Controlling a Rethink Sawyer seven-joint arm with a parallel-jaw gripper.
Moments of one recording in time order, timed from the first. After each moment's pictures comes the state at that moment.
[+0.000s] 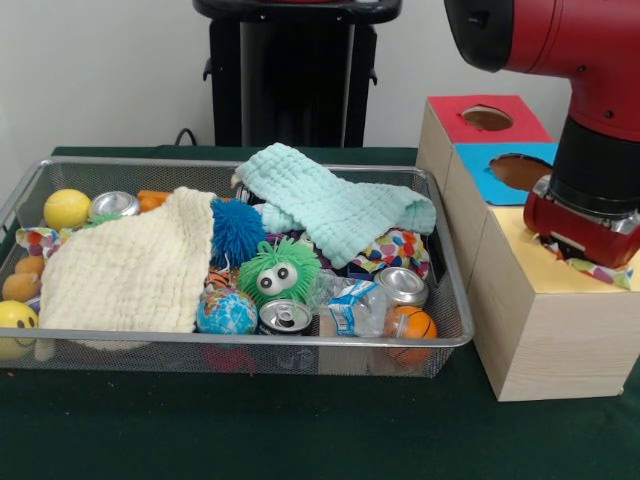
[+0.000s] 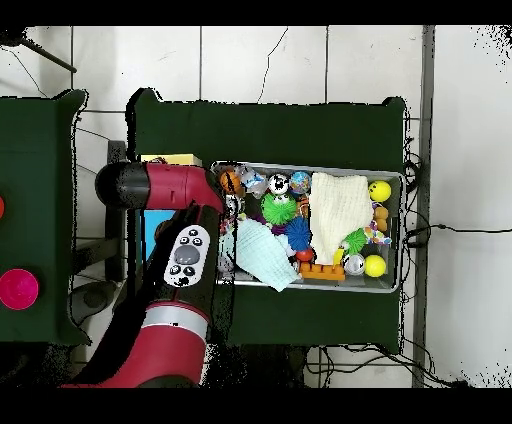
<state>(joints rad) 0.25 -0.28 -0.27 1.21 0.32 0.61 2.55</state>
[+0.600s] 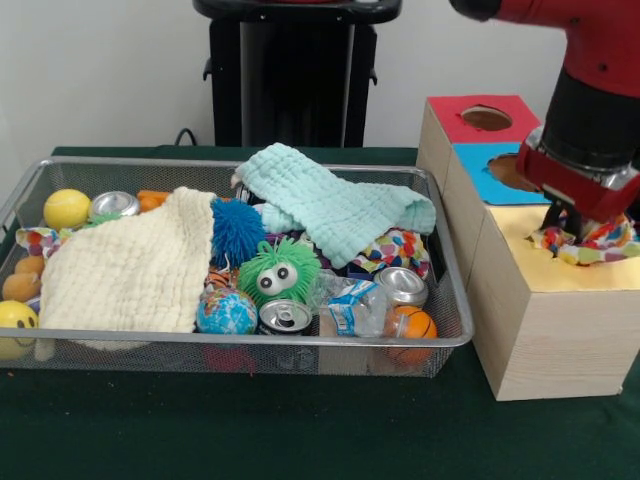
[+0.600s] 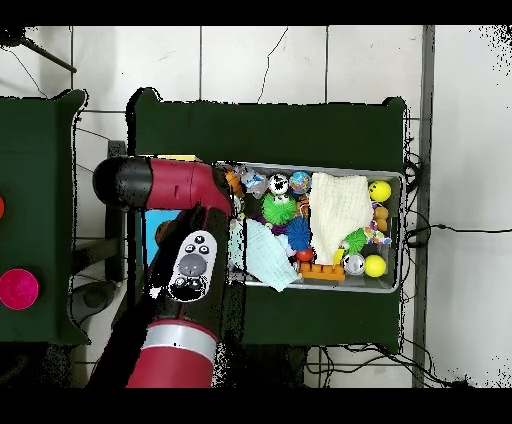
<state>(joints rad) 0.23 -0.37 -0.28 1.25 0.30 0.78 2.55</state>
